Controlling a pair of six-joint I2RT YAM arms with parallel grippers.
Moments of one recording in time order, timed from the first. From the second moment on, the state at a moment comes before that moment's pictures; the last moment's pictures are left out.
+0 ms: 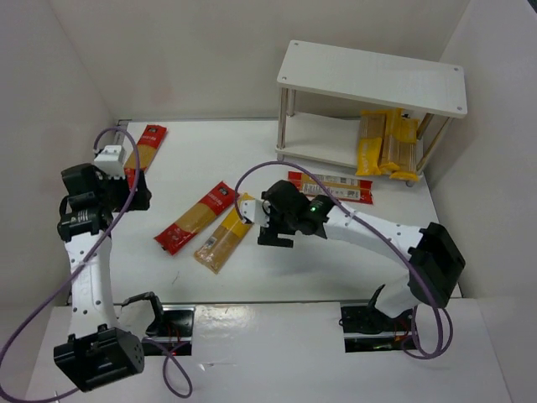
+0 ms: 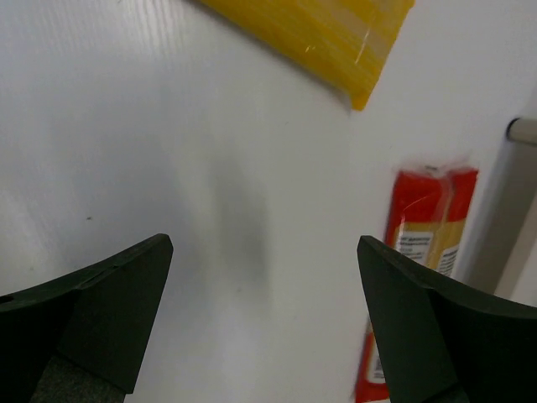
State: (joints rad) left arm 0.31 0.97 1.01 -0.64 0.31 0.17; right arm 0.89 1.45 1.06 -0.53 0.03 -0.62
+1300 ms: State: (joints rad) left arm 0.55 0.87 0.91 -0.63 0.43 0.28; right arm 0.86 2.09 1.63 -0.74 -0.48 -1.37
